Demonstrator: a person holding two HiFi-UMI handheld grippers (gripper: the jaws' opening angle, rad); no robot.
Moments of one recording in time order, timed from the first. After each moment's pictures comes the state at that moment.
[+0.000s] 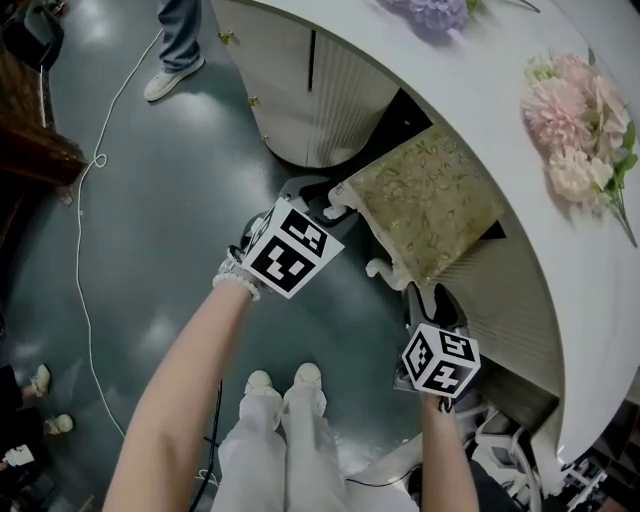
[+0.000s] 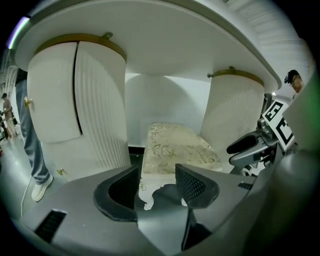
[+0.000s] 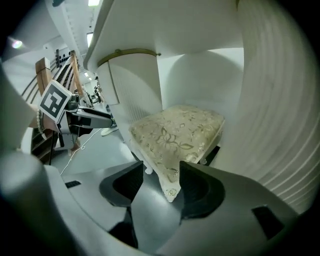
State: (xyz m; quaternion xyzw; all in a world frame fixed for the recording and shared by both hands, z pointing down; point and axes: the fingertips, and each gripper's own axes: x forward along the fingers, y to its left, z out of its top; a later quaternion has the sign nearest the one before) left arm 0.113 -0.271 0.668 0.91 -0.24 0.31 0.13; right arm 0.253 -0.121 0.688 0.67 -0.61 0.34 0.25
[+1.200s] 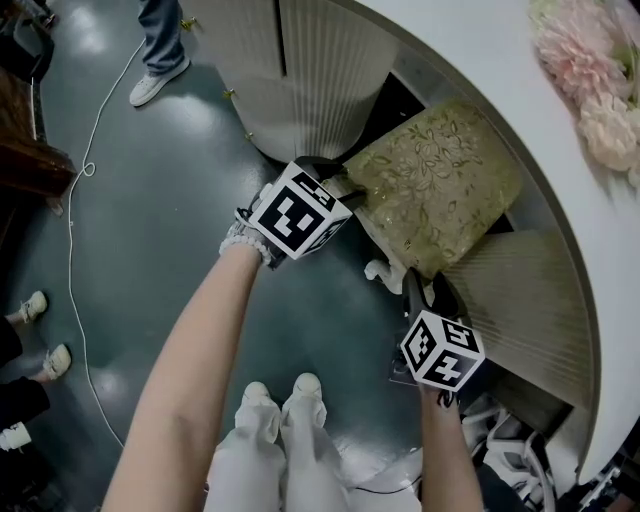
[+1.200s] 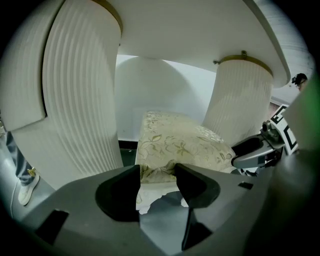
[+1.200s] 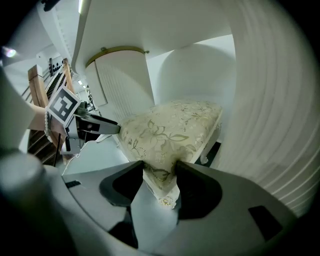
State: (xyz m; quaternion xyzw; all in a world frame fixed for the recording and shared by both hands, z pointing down) left arm 0.163 -0.297 0.729 0.91 -0.19 0.32 0.16; right arm 0.273 -0.139 0.730 0.69 -0.60 0.35 0.21
